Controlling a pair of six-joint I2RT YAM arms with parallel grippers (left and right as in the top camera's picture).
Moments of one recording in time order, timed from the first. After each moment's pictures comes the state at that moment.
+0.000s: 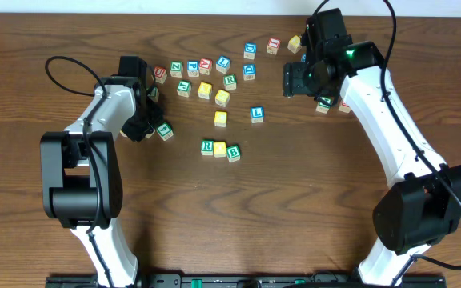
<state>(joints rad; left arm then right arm) -0.01 2.02 1.36 -0.78 -0.03 -0.83 0.29 1.89 1.74 -0.98 -0.03 0.28</state>
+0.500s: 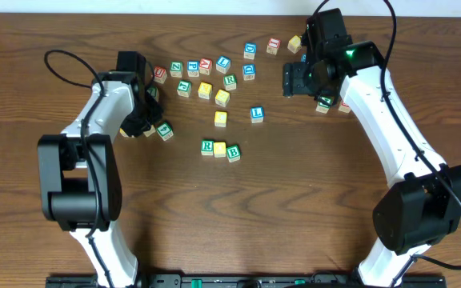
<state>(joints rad) -0.01 2.00 1.41 -0.82 -0.03 -0.72 0.29 1.89 1.74 -0.98 -0.02 0.28</state>
